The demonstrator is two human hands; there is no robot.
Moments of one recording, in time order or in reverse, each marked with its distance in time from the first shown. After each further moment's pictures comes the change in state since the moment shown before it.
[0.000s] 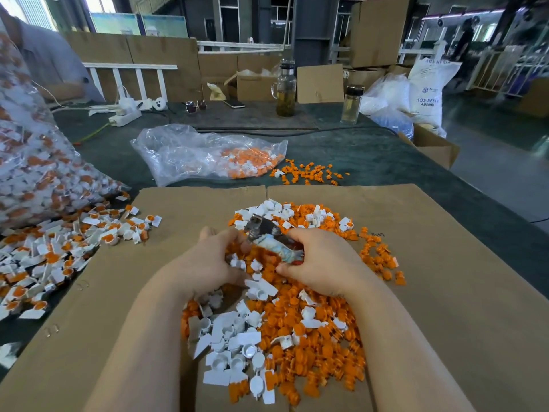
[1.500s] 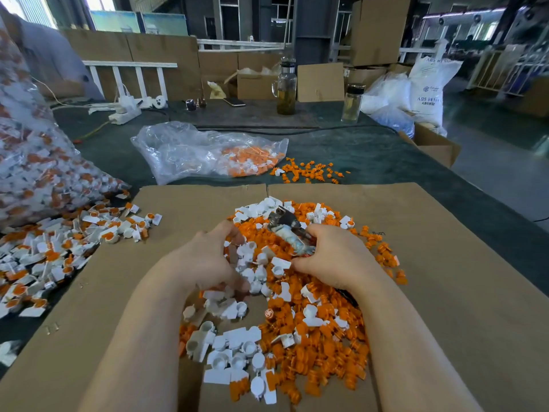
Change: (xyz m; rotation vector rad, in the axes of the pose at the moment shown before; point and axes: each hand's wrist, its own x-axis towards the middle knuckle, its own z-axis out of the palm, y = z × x) left_hand -0.003 0.007 -0.007 0.006 -0.060 -0.170; right_hand 0.004 0.015 0.001 -0.009 0.020 0.209
